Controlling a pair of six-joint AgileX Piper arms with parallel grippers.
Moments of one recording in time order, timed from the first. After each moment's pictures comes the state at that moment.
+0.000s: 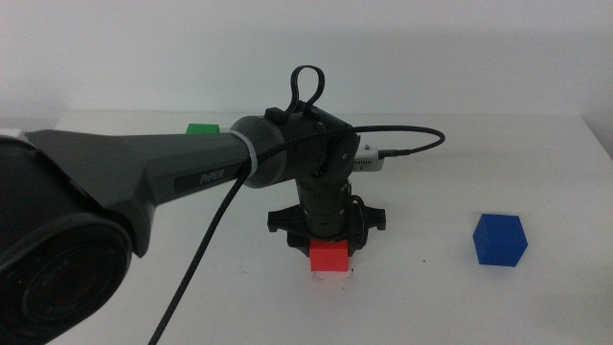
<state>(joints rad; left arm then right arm) -0.71 2.14 -1.60 0.00 0.93 -0.65 0.01 0.00 0.00 -0.01 0.24 0.11</state>
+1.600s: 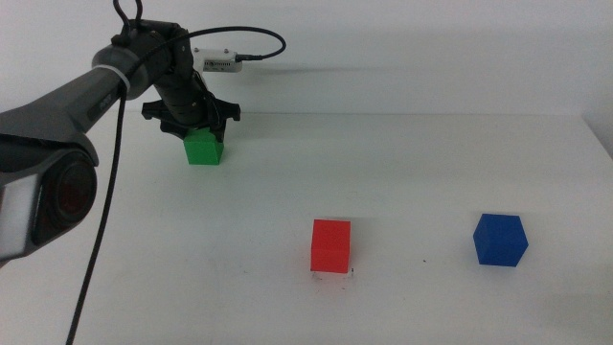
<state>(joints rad) -0.17 2.46 -2.22 0.00 1.03 -0.12 0.01 0.00 0.00 -0.01 0.24 0.11</state>
